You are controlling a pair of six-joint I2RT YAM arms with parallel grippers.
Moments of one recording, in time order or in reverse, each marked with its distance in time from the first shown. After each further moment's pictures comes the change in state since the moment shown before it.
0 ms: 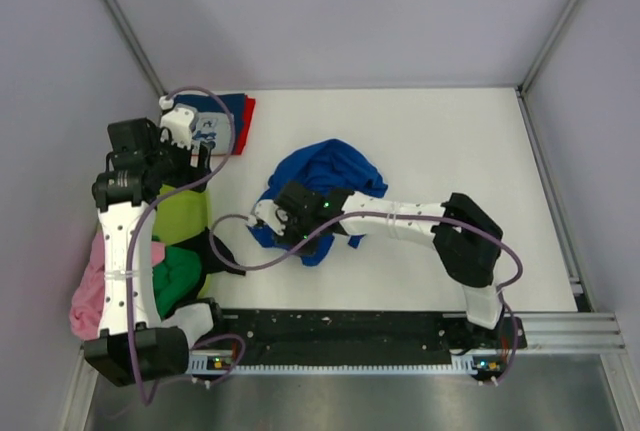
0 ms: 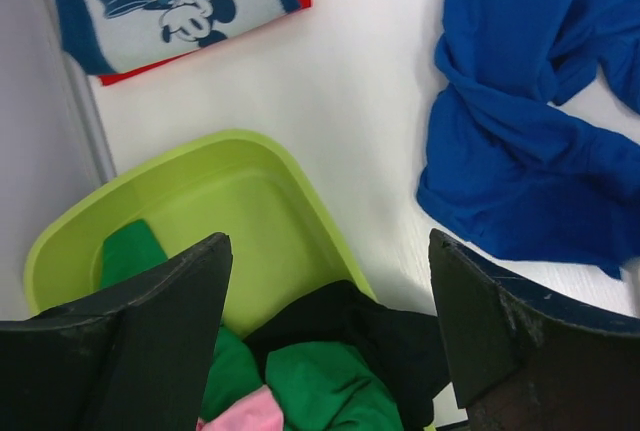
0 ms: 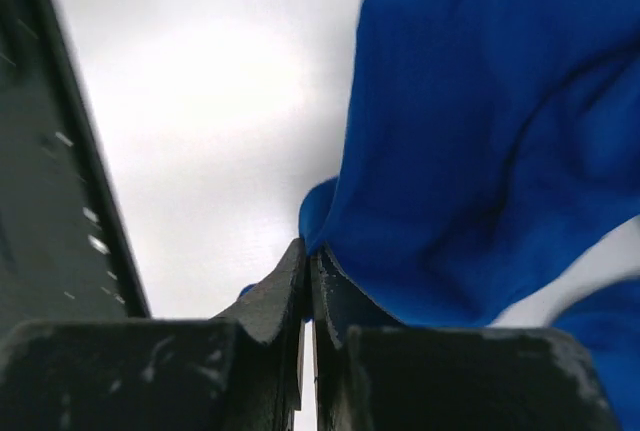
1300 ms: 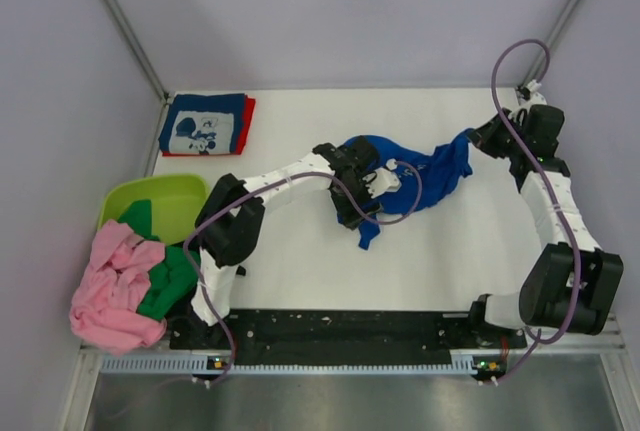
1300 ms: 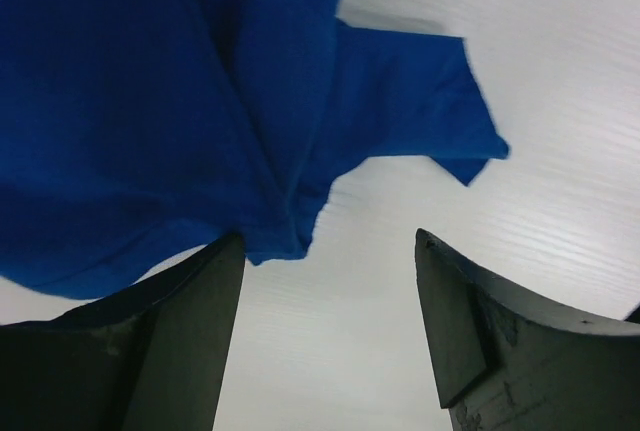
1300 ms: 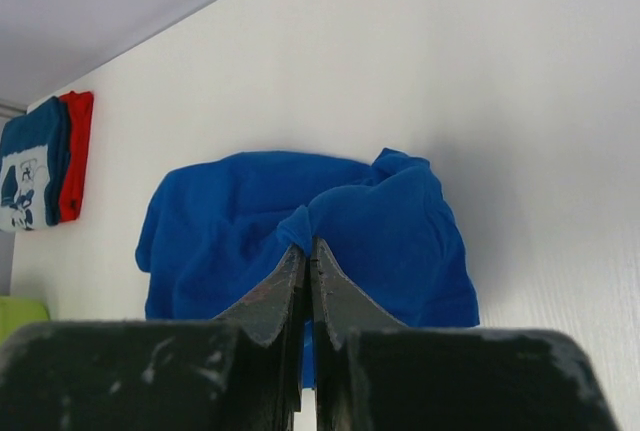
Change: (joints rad) left arm -1.013 0.909 0.340 0.035 -0.107 -0.008; right arm -1.310 -0.578 -0.391 0.425 -0.235 0.660
